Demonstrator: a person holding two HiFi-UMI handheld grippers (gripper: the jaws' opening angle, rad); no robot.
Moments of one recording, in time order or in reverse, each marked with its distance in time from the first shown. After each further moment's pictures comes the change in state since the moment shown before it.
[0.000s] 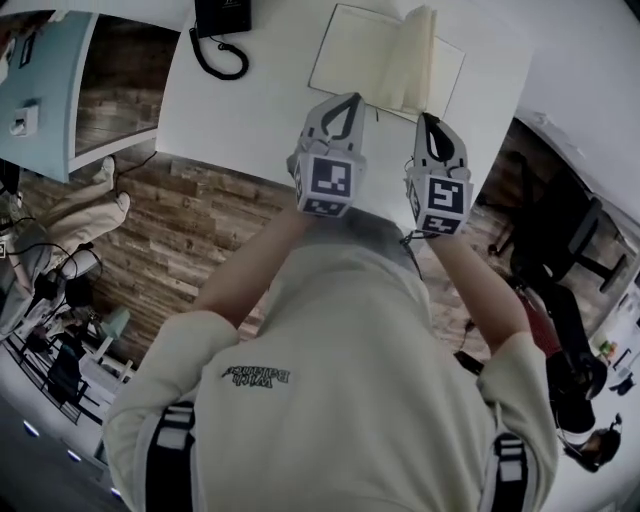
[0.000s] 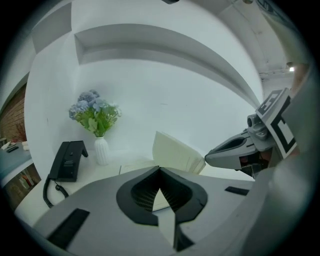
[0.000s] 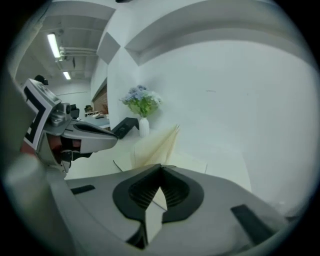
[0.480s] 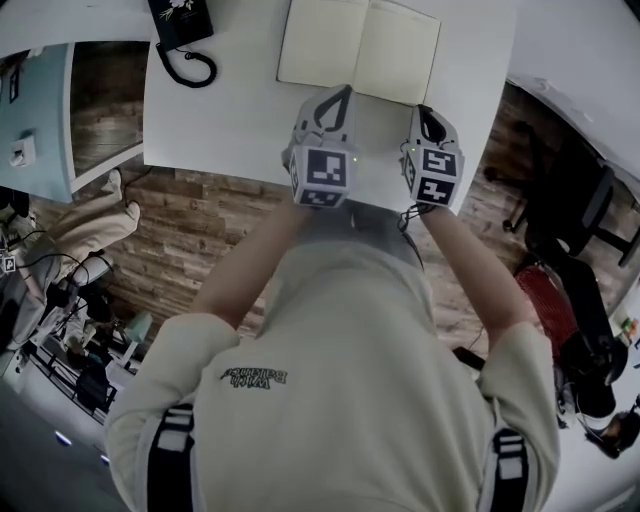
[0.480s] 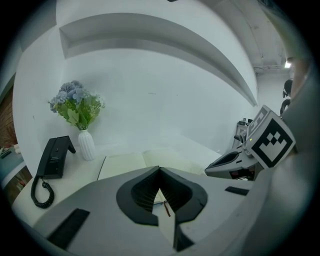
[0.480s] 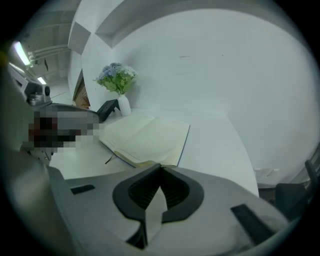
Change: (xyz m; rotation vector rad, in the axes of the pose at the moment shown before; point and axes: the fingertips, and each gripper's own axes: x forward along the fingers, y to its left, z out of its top) left arm 0.025 -0.043 -0.018 0.059 0.068 -0.052; right arm 0.013 -0.047 -0.094 0.191 0.173 -0.082
